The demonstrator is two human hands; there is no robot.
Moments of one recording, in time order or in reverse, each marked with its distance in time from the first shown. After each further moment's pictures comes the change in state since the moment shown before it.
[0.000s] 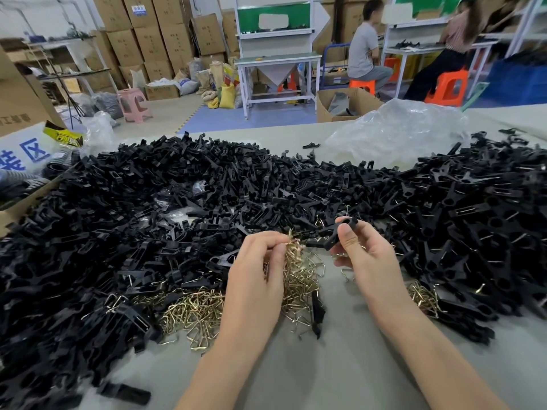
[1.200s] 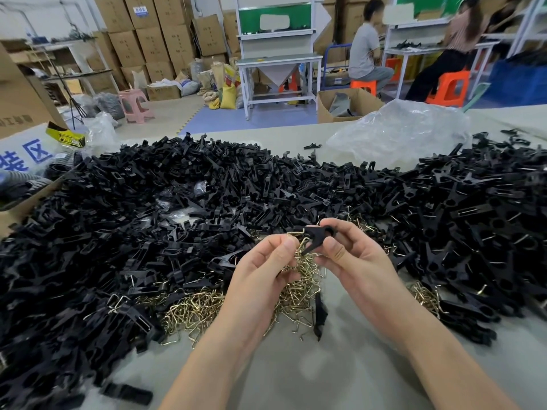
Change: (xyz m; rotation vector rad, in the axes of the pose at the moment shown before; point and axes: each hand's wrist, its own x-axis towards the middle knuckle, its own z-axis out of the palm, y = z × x) left_hand 0.010 0.021 -0.009 -0.957 -0.257 -0.494; right_hand -0.010 -0.012 0.004 0.326 -0.298 0.132
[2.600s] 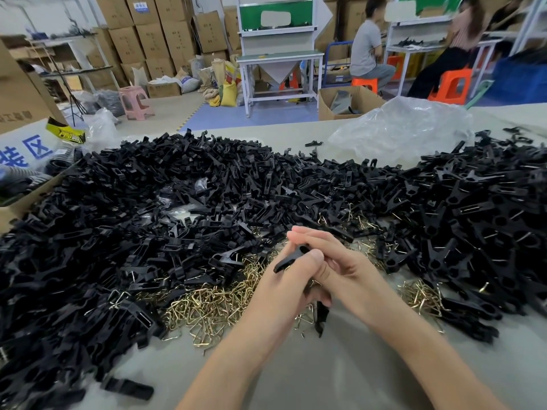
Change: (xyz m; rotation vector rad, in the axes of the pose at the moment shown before) left_hand -0.004 -0.017 0.016 0.000 -0.222 -0.009; right_hand -0.014 0.001 0.007 -0.404 -0.271 -0.118
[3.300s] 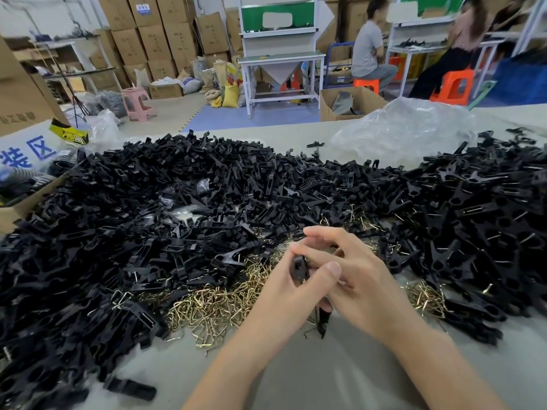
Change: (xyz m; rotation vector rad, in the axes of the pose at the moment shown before) left_hand -0.006 -0.003 -0.002 0.191 0.036 0.001; right_hand -0.006 0.000 -0.008 -0.892 0.118 -0.365
